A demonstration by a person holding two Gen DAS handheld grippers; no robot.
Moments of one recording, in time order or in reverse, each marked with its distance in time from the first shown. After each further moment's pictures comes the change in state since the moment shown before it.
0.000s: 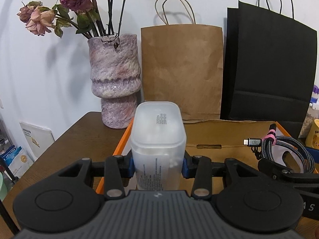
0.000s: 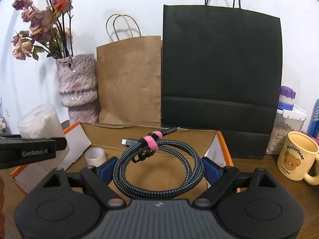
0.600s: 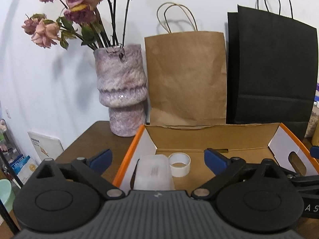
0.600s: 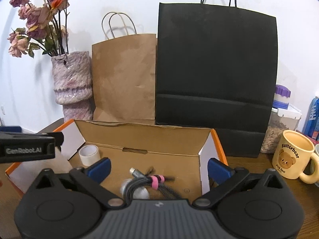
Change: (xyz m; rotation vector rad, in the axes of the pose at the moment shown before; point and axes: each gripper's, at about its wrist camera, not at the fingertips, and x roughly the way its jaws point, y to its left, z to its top) left arm -0.009 0.001 0.001 0.032 -0.050 0.047; right arm -0.001 -0.002 -0.002 -0.002 0.001 -0.027
